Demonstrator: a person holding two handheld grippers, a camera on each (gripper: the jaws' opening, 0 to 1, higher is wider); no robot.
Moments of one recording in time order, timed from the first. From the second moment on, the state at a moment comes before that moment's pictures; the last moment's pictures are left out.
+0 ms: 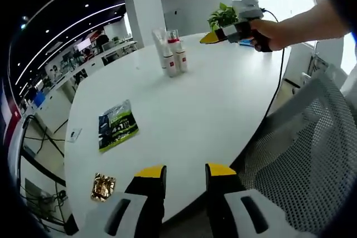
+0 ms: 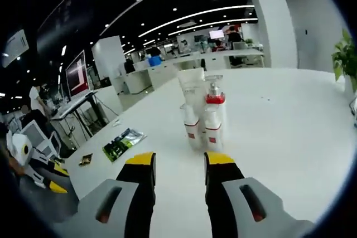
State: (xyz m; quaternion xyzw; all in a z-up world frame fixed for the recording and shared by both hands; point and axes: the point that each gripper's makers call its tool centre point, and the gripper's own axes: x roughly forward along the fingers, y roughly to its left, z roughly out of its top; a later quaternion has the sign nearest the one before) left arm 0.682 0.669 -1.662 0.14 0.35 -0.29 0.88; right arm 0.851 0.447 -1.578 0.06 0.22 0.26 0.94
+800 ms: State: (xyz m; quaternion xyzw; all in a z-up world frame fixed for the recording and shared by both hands) left arm 0.790 0.709 -1.649 -0.04 0.38 -0.23 0.90; right arm 0.719 0.548 -1.570 0.03 0.22 0.38 0.90
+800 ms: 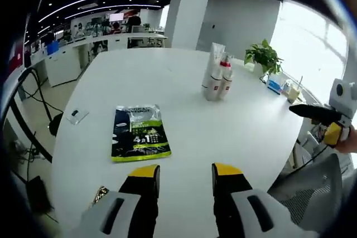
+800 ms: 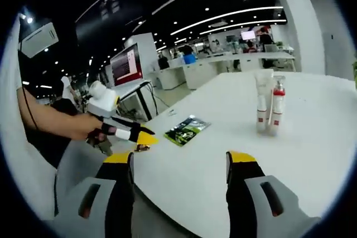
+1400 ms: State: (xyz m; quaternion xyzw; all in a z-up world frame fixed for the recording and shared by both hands) left arm 0.886 0.723 -1.700 0.02 0.40 -0.16 0.90; right arm 0.704 0.558 -1.611 -0.09 0.28 0.33 0.90
